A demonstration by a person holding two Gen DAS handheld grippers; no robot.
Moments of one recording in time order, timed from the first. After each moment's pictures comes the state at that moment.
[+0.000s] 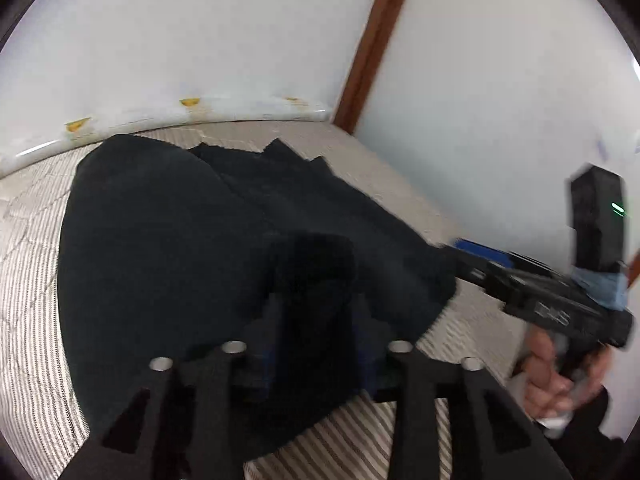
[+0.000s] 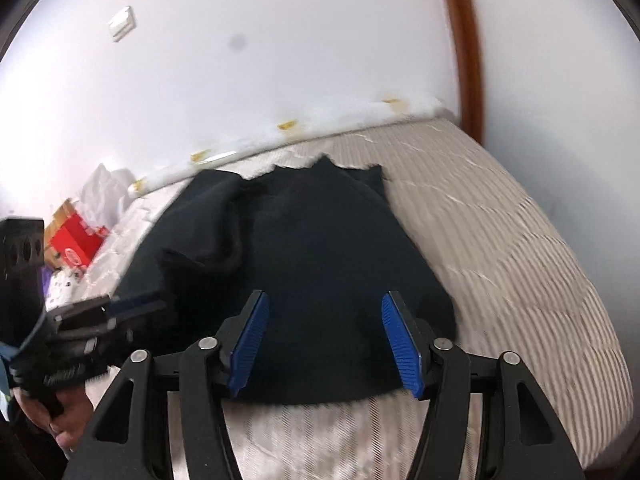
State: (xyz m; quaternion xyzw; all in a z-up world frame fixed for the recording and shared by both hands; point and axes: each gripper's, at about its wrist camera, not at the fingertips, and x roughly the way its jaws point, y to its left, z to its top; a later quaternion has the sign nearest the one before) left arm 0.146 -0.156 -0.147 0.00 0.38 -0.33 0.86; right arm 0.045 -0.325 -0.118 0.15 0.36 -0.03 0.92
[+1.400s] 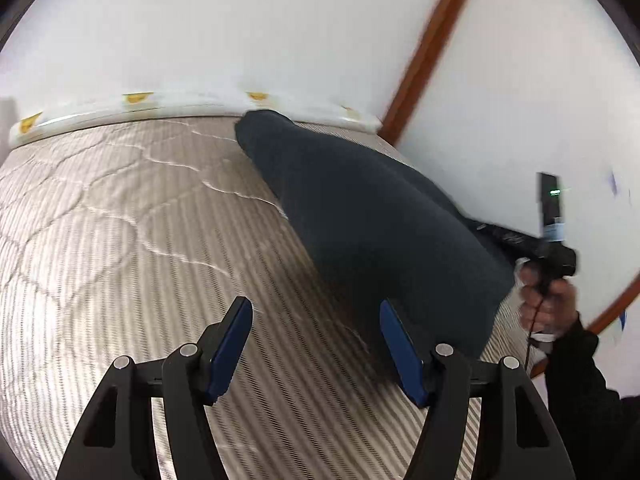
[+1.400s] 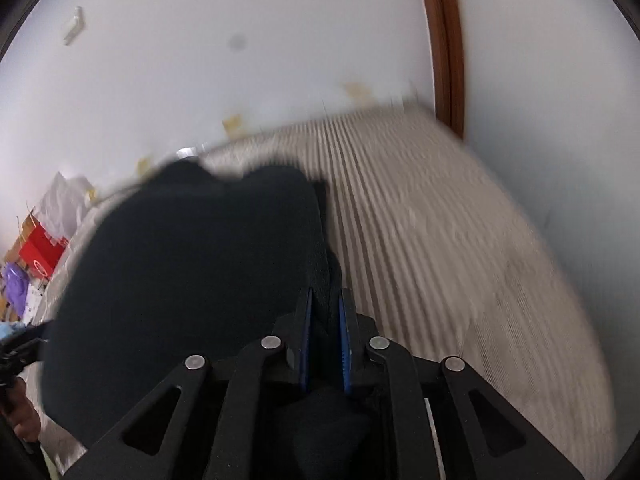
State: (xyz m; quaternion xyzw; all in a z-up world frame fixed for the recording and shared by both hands) left arm 0.168 -0.078 -0.169 -0.03 0.39 -0.30 0.87; right arm 0.092 -0.395 -0.168 0.16 0.39 -0.07 0.90
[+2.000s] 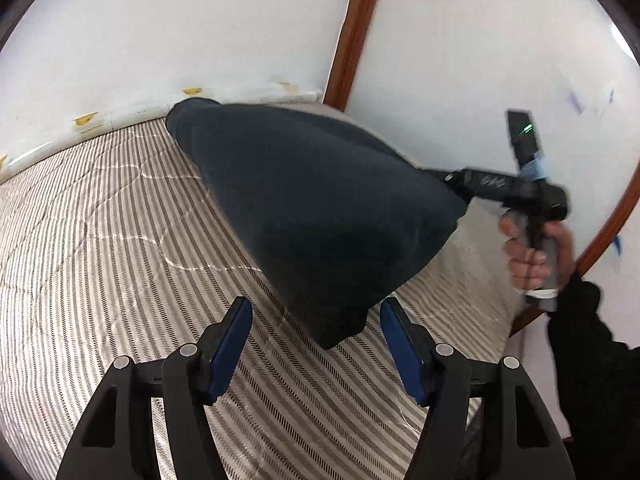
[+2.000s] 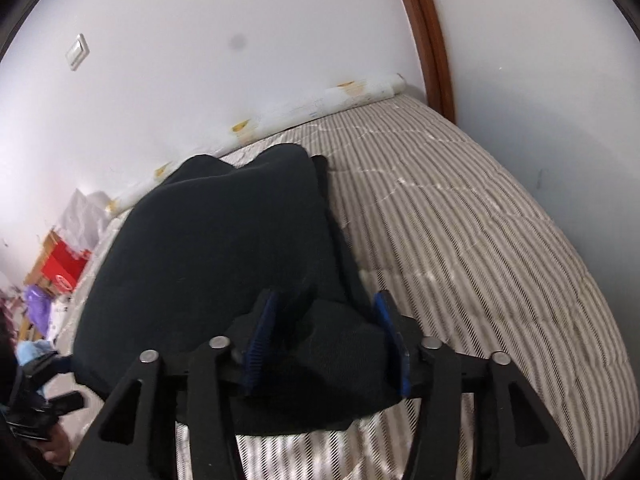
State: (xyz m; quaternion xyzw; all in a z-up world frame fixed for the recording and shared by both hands) left arm 0.124 -0.131 -0.177 0.05 0.39 -0.34 0.85; right arm 0.042 -0.396 -0.153 0.20 0.38 -0.06 0.90
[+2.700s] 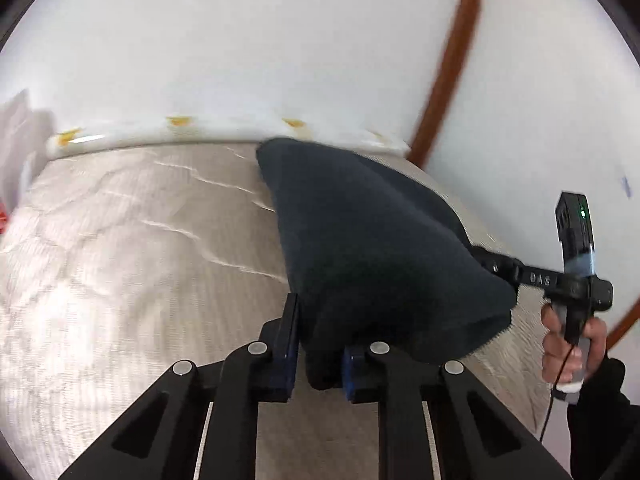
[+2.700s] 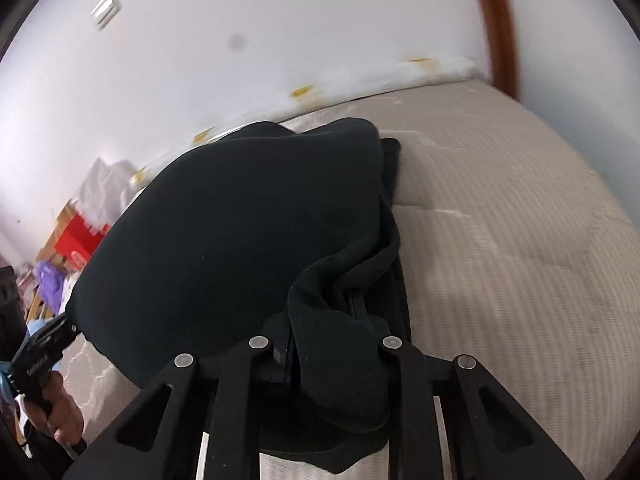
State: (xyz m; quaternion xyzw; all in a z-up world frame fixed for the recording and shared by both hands) left arm 0.177 -0.037 -0.166 -0.03 0.34 -0.23 0.91; right arm 0.106 -0.290 -0.158 0.19 0.40 0.00 0.90
